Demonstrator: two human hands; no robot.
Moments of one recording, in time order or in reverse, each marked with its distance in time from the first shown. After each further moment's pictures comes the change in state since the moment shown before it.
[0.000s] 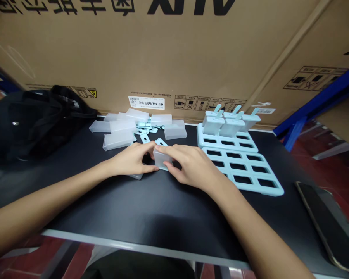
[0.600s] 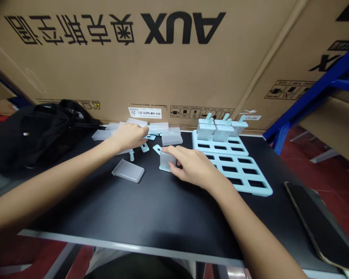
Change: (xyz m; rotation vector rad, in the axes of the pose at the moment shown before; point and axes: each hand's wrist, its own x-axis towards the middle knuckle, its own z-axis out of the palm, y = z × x) left_hand 0.055 -0.017 -0.054 0.803 -0.012 -0.239; right_hand -0.007 0.007 -0.017 -0.076 -0.081 0.148
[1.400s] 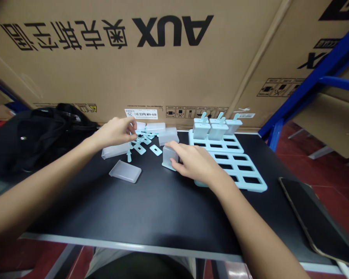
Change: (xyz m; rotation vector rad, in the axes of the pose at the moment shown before) left_hand -0.013 -0.024 -0.022 -0.453 0.092 -0.078; right_hand -0.004 0.003 -0.017 -0.109 -0.050 0.106
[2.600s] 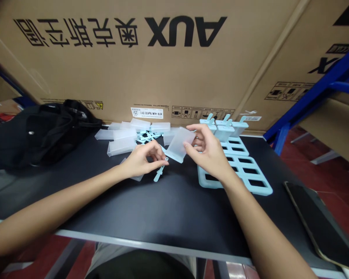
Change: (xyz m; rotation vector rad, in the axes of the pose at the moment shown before) left_hand -0.052 0.059 0.071 -0.830 0.090 0.368; right_hand 0.007 0.009 0.004 0.895 0.356 0.136
